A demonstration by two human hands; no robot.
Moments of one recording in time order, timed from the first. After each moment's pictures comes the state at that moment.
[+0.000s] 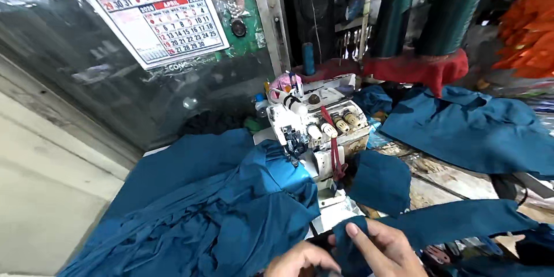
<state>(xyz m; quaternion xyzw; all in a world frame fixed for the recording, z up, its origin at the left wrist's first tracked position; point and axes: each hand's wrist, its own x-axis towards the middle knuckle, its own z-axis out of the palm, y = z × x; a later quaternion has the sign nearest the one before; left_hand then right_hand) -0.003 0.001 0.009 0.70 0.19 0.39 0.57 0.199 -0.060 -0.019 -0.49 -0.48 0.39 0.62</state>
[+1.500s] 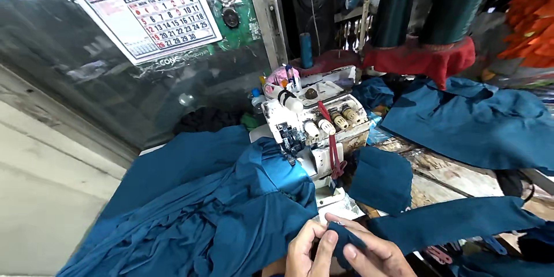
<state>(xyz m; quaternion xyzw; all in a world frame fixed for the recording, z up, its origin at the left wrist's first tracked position) 0.044 0.016 -0.047 0.69 0.27 0.44 0.51 0.200 -0.057 -0.055 -0.38 -0.51 0.42 0.65</state>
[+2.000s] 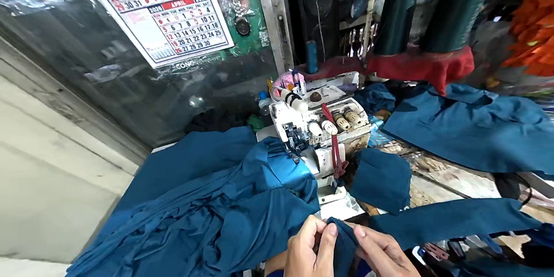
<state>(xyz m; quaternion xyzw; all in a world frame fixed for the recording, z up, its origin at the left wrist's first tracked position) 0.043 0.006 -0.035 0.71 0.35 0.42 0.44 0.202 -0.066 -0.046 -0.43 -0.49 0.43 0.62</state>
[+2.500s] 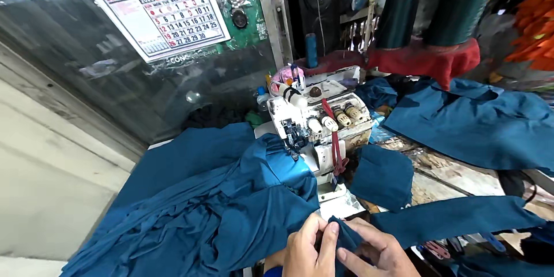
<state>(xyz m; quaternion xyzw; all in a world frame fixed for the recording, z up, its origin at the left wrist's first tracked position) 0.043 0.009 -0.038 0.73 0.38 0.38 0.43 0.202 -0.066 -0.052 -0.46 -0.49 0.43 0.60</state>
